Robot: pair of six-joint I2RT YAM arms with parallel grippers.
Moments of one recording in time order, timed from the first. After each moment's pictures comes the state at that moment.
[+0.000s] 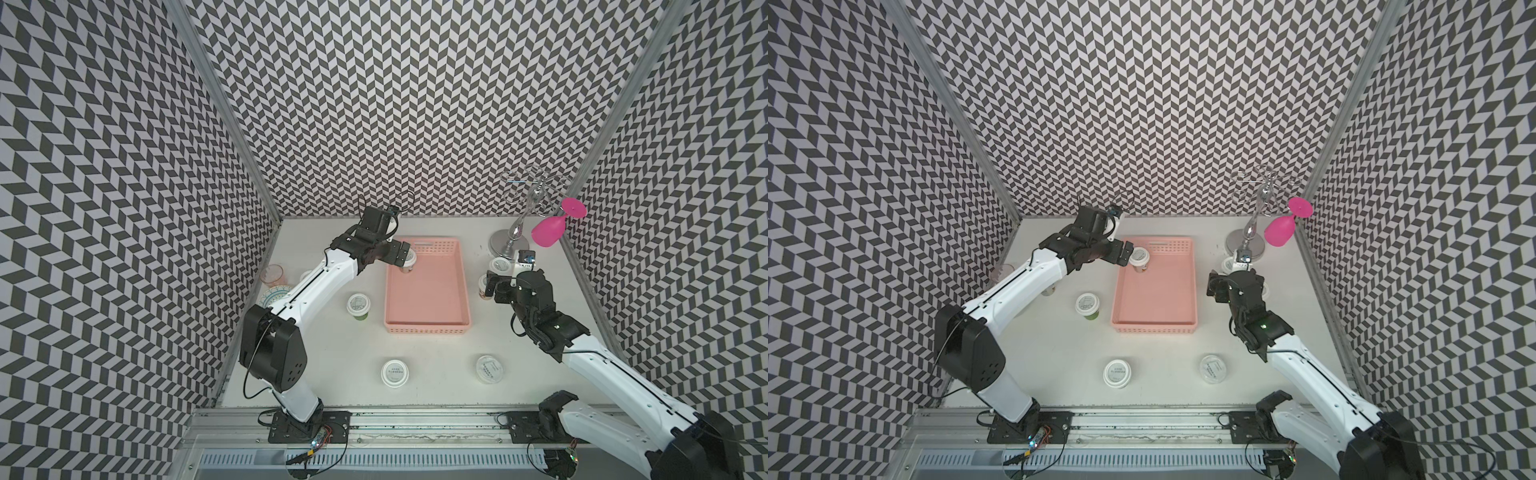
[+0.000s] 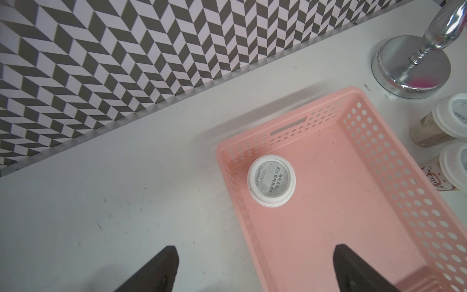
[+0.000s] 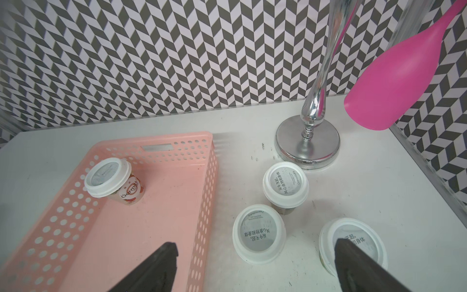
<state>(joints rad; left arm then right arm) -0.46 1.63 1.47 -0.58 -0.07 0.00 0.44 1.02 0.67 -0.12 0.40 0.30</state>
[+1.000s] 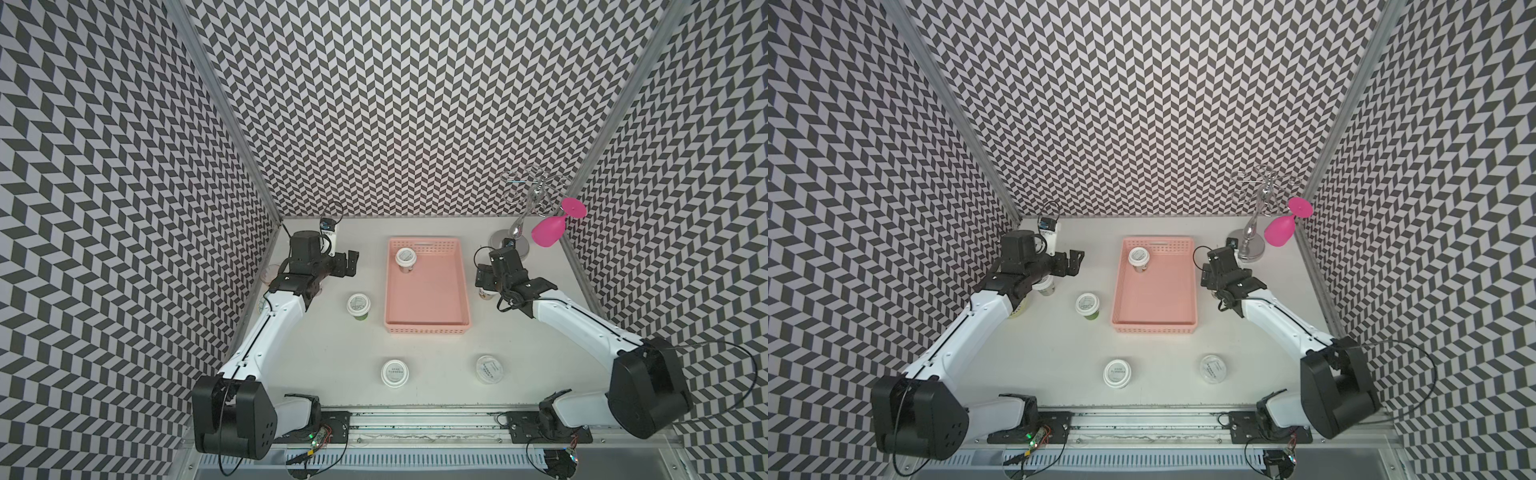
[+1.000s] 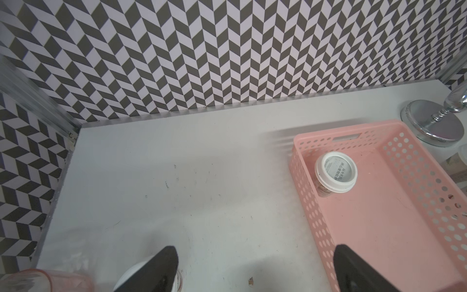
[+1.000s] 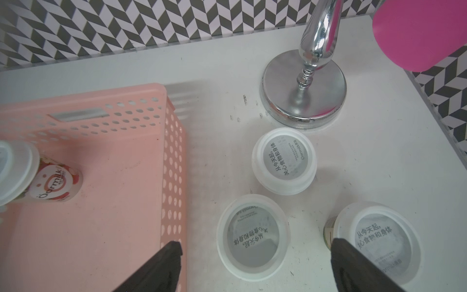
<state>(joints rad) -0.11 1.27 1.03 -0.30 0.16 0.03 0.38 1.42 0.96 -0.36 0.39 0.43</state>
